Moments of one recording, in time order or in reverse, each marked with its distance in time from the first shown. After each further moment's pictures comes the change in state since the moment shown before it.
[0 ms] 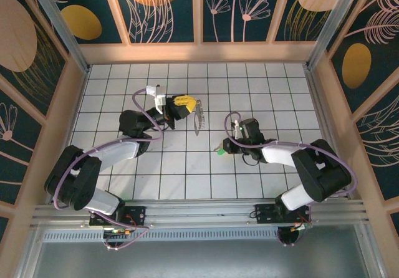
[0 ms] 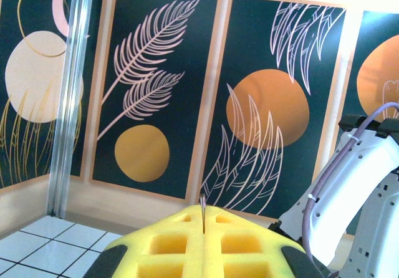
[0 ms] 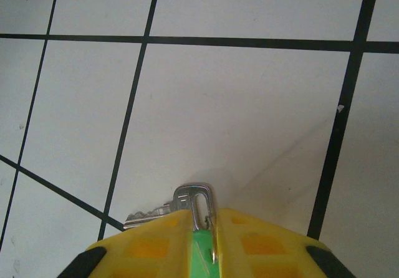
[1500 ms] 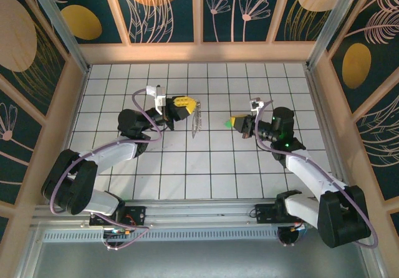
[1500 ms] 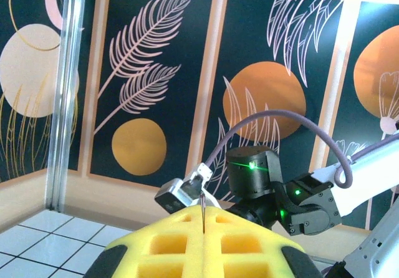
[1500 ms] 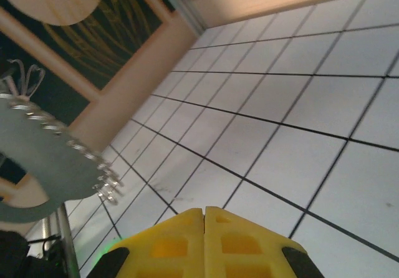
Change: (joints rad) left arm 0.000 -0.041 0.000 -0.076 0.026 0.027; right arm -0.241 -0.416 0.000 0.161 -0.481 -0.034
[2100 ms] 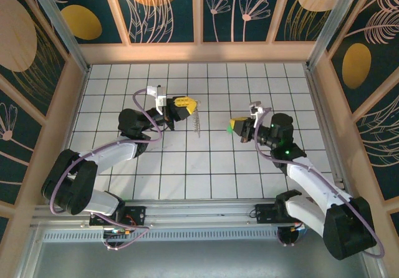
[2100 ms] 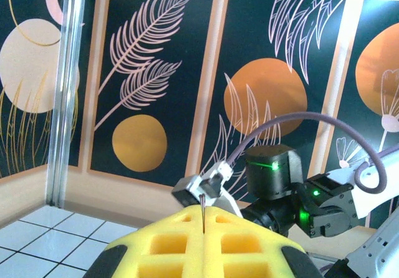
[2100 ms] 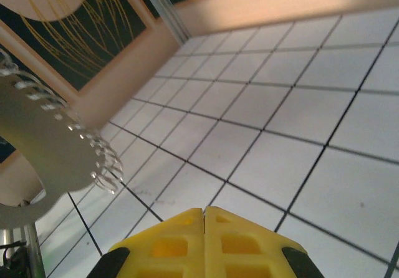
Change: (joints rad) left arm 0.000 0.000 0.000 -0.014 0.000 0.007; right arm 0.071 -0.110 -0.048 -0.017 0.167 -0.048
